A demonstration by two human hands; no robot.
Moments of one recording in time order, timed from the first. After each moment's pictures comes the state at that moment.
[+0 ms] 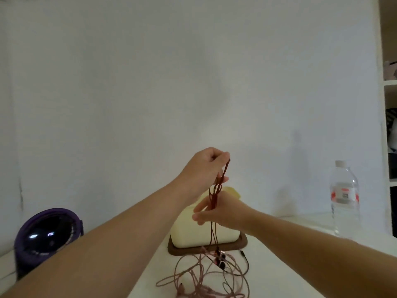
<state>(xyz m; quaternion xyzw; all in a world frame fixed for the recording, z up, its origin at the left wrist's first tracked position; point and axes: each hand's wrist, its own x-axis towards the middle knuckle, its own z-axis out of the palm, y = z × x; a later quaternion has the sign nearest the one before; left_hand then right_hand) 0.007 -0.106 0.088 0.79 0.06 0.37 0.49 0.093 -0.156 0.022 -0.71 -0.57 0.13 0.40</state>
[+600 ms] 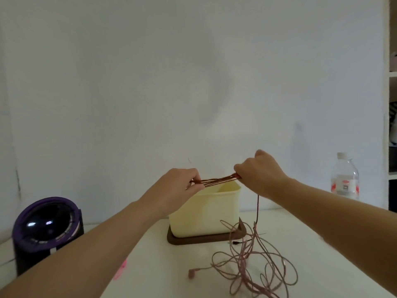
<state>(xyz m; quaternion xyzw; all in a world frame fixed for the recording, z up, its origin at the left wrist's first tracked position) -0.033 -0.056 0.045 0.93 0.14 0.32 0.07 0.156 -0.175 0.056 -0.74 -0.51 -0.43 -0.05</state>
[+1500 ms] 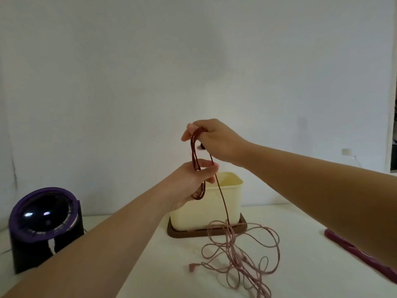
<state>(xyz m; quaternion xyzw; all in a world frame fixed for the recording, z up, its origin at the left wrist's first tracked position) -0.014 -0.066 0.046 0.79 0.18 0.25 0.53 0.066 -0.142 0.111 -0.62 -0.63 0.00 0.47</state>
